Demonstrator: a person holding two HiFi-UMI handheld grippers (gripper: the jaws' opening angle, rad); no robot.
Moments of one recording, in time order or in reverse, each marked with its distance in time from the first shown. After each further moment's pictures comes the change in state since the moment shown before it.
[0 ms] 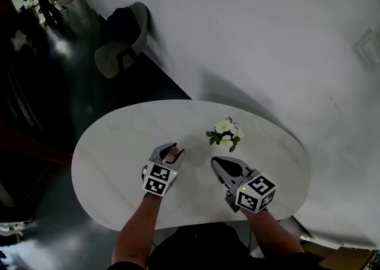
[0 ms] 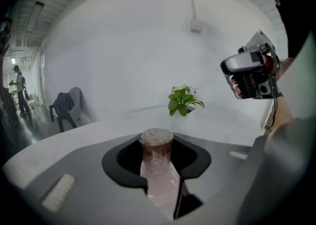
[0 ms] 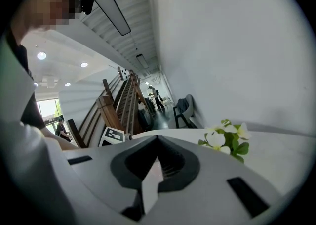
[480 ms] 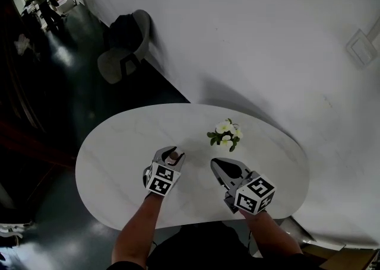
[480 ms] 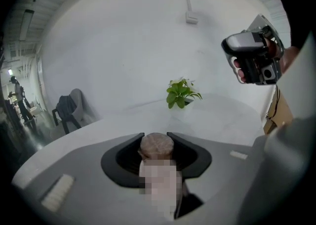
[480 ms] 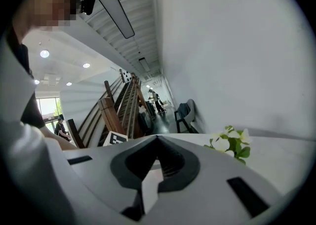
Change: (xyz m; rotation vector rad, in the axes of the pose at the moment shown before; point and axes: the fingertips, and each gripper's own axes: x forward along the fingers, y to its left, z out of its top) left arm -0.007 -0.003 -0.016 0.049 0.085 0.020; right arm -0.009 0.021 0.012 -0.027 -0.049 -0.005
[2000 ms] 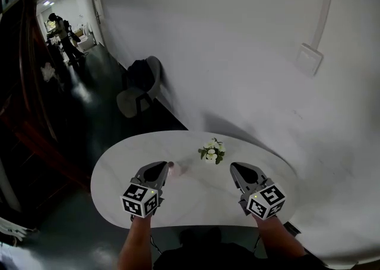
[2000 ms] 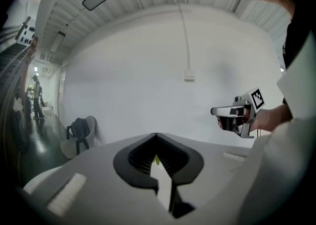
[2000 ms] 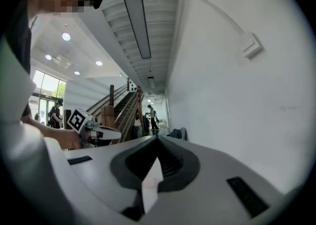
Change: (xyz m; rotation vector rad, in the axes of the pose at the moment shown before) left arm -0.209 -0.064 0.163 -0.132 -0.390 0.128; right arm -0.157 0.011 0.089 -0.261 -0.213 -0.082
